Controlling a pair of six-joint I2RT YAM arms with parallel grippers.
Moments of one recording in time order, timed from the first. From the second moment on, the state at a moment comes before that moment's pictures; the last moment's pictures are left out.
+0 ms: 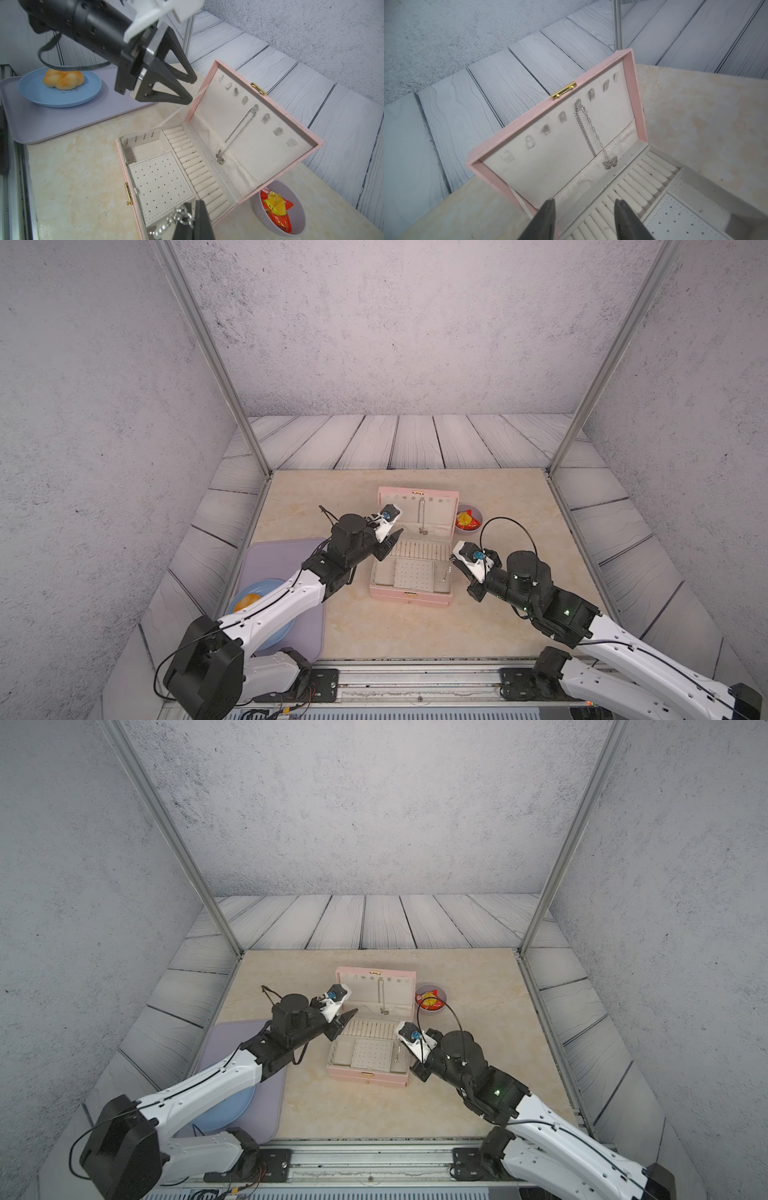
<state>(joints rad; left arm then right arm) -0.63 1.28 0.78 0.18 0.10 0.34 0.82 0.78 0.65 -0.22 -0.03 -0.26</state>
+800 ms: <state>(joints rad) -0.62 1.56 0.96 0.37 0.01 0.63 0.82 0.81 0.65 -0.18 -0.03 -0.26</state>
